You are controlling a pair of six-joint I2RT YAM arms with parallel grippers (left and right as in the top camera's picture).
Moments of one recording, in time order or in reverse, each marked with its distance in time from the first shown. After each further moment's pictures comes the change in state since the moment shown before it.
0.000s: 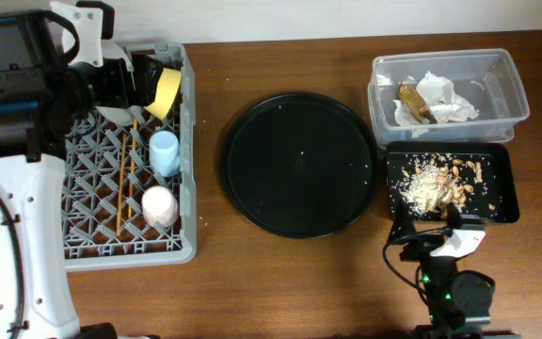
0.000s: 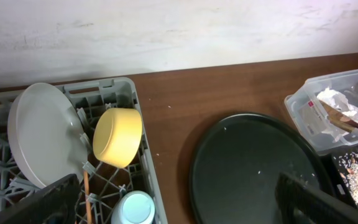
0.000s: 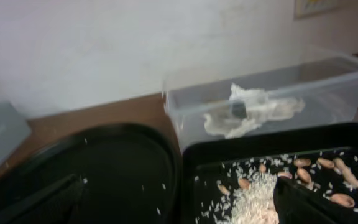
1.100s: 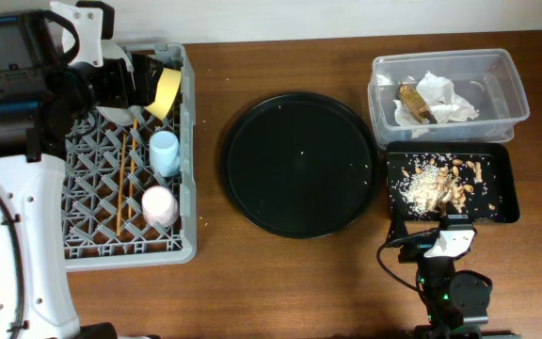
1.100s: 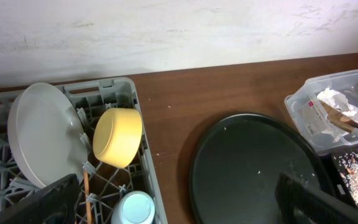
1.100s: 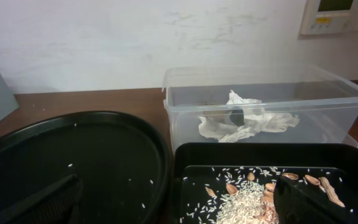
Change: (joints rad) left arm 0.000 0.000 0.000 0.000 0.000 0.000; right arm 0.013 -0.003 -0.005 0.010 0.000 -0.150
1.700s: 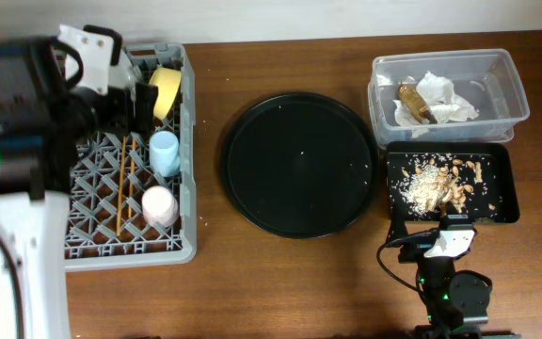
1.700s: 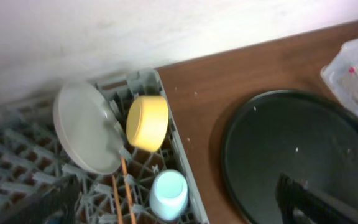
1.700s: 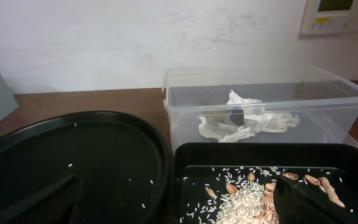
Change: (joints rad) left arm -0.025 -0.166 -0.178 0.039 -0.130 0.162; right arm 0.000 0.000 -0.001 0.000 0.000 0.000
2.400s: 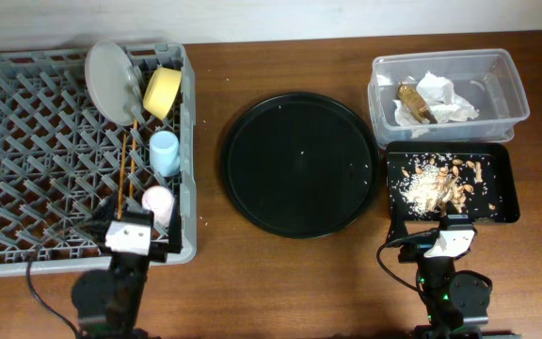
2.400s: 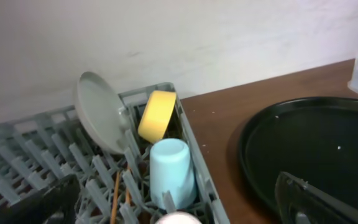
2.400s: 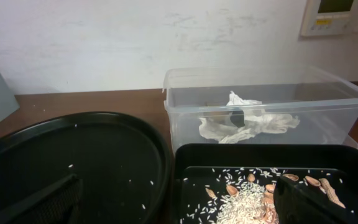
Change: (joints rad) left arm 0.002 -1.097 -1.460 0.906 -0.080 -0.037; right arm 0.001 -0.003 -0.001 0.002 0.000 0.000
